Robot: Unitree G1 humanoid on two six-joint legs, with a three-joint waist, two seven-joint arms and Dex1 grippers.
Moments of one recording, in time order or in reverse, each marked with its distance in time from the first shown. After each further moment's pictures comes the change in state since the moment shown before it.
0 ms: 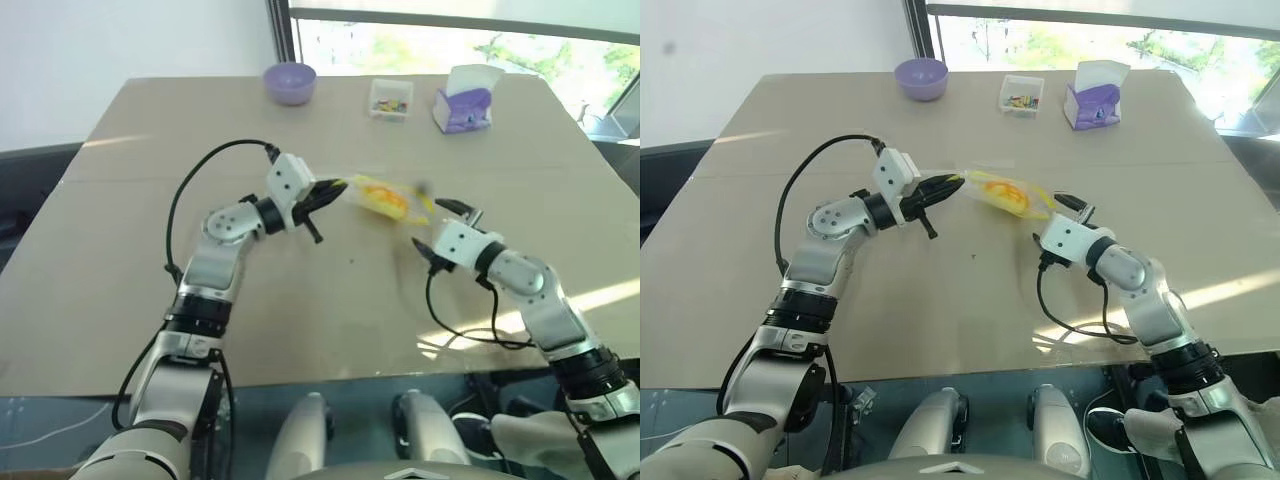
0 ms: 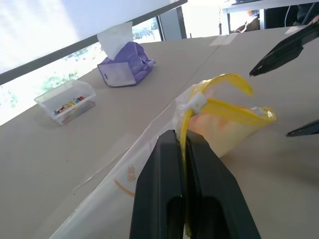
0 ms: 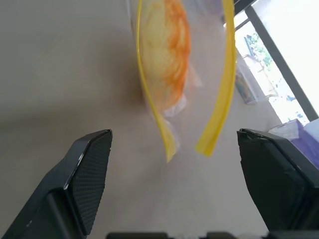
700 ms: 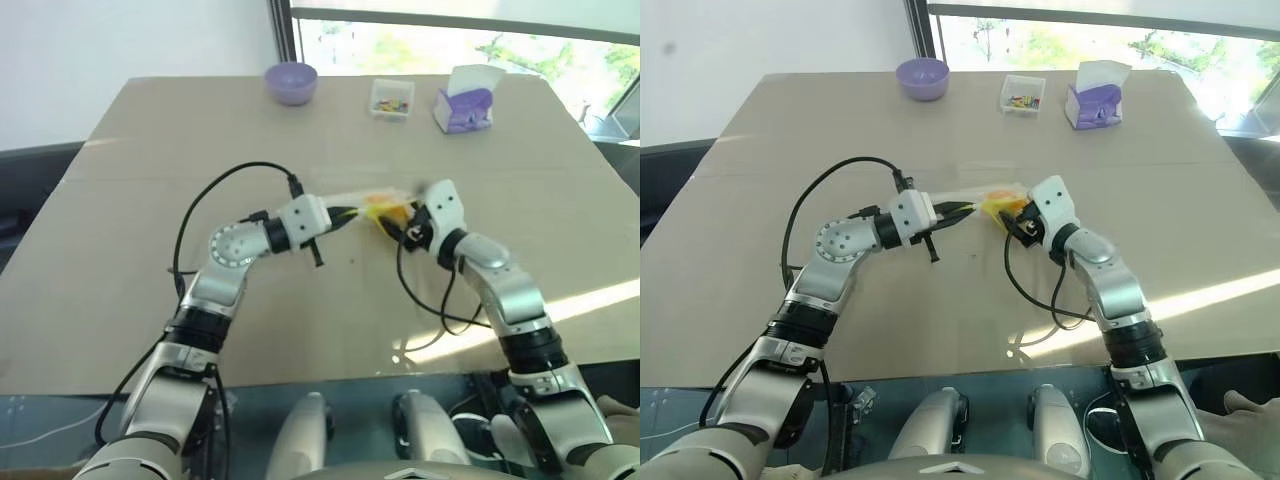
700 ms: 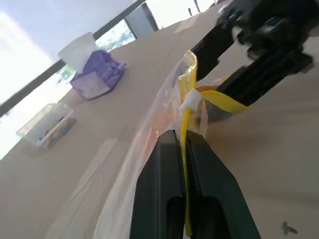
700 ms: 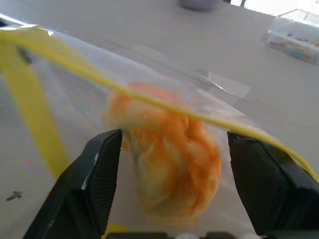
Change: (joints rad) left arm 0.058 0.025 -0.074 0.034 0.107 -0.215 -0.011; right arm -0.087 0.210 -0.098 -0.067 0.390 0.338 0.041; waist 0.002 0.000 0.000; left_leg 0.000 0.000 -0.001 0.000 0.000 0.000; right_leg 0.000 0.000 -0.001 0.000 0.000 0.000
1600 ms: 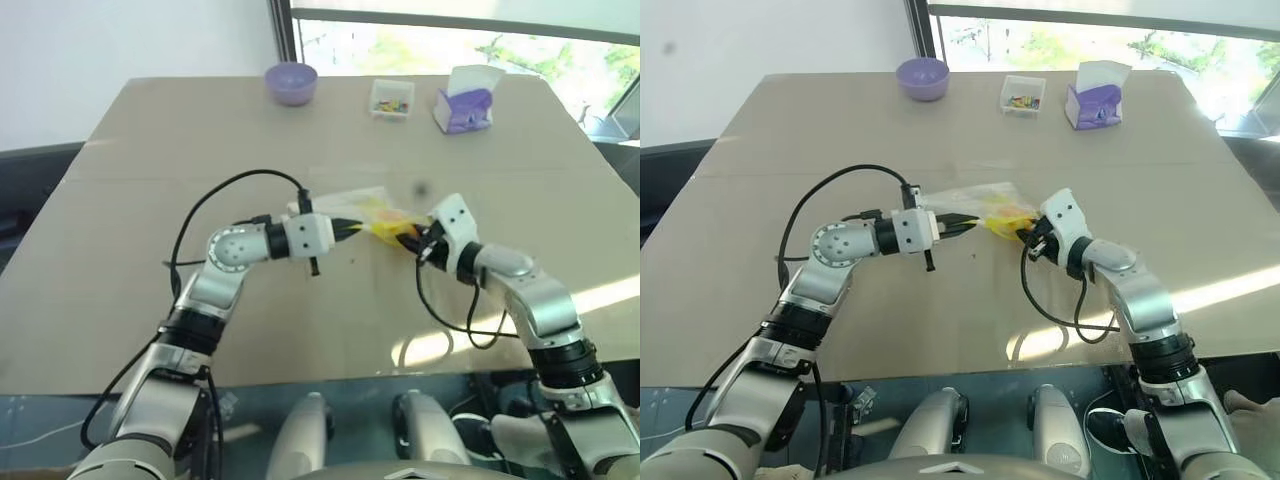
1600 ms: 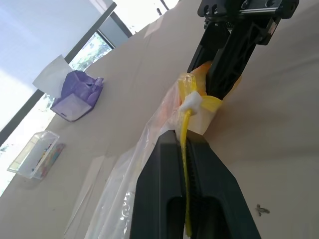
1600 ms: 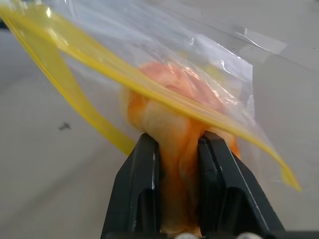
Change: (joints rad) left arm 0.008 0.057 -0.054 0.000 0.083 -0.228 -0.080; right arm 0.025 -0.071 0.012 -0.068 0.097 0.217 0.054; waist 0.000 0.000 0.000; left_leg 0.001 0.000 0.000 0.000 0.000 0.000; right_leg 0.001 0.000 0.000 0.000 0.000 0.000
